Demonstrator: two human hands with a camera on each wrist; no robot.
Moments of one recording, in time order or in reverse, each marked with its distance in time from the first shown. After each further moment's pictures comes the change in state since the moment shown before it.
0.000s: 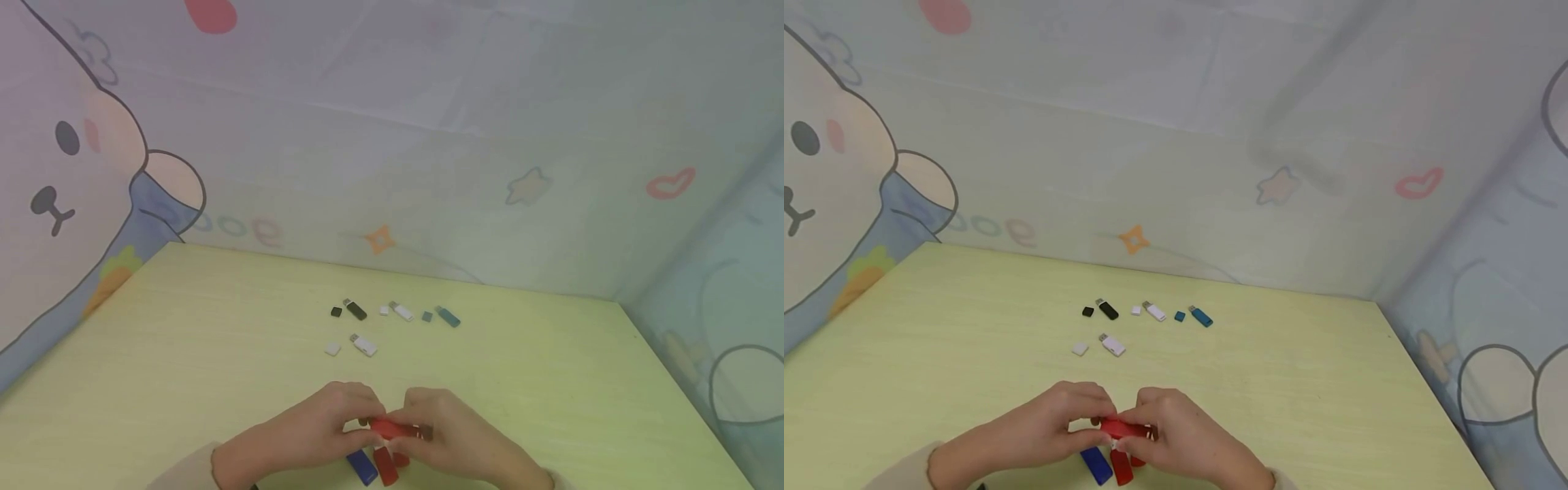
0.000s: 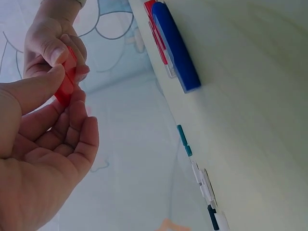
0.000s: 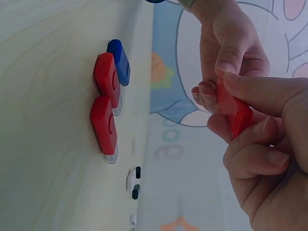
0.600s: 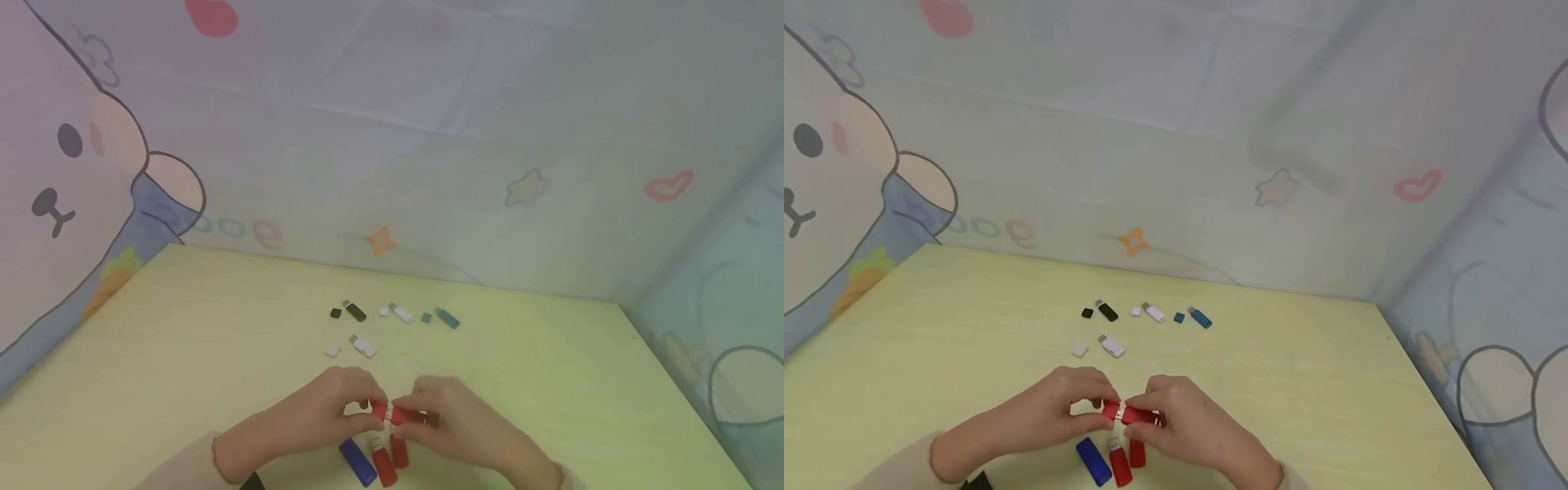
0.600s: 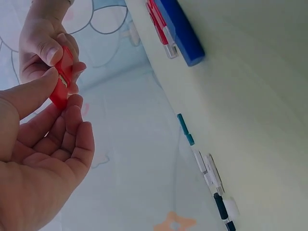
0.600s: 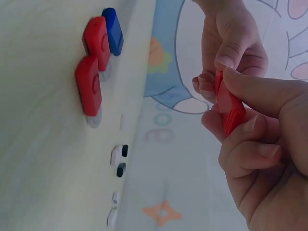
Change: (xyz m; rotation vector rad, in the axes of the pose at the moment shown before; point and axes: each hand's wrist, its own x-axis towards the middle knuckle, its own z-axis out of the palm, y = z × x) left_hand 0.008 -0.004 -0.007 0.049 0.048 -0.045; right_hand 0.001 0.002 -0.014 -0.086 0.024 0.038
